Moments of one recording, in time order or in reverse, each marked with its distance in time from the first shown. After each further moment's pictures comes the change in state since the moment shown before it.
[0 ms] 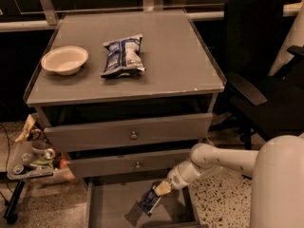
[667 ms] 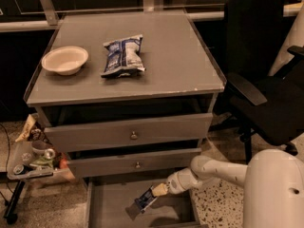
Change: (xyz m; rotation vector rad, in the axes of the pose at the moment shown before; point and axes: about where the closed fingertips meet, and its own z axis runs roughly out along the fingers) arm 0.003 -0.053 0.058 -0.051 -0.149 0.186
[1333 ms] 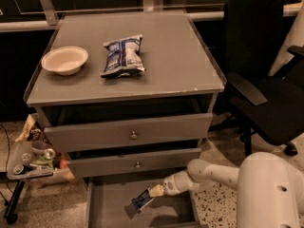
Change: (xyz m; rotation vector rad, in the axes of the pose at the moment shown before) arm -0.001 -0.015 0.026 -0.011 -0.025 0.041
